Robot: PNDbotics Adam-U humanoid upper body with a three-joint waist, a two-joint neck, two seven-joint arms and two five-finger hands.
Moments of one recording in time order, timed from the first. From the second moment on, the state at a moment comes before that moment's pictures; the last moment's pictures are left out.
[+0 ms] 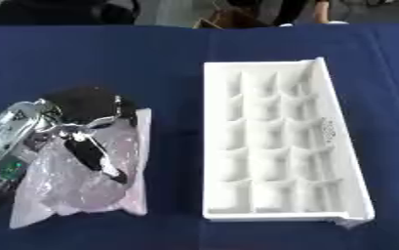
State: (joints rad) left arm -0.49 0.73 -0.26 -1.60 -0.94 -0.31 -0.53; right arm -0.25 -0.33 -0.06 -1.90 0.10 0.27 -0.24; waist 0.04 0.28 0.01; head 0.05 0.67
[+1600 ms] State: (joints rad) left arm -0.46 0.66 -0.23 -1.51 -1.00 -0.19 -0.25; right arm -0.25 -0.33 -0.06 -1.90 0.10 0.27 -0.24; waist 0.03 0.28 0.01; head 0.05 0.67
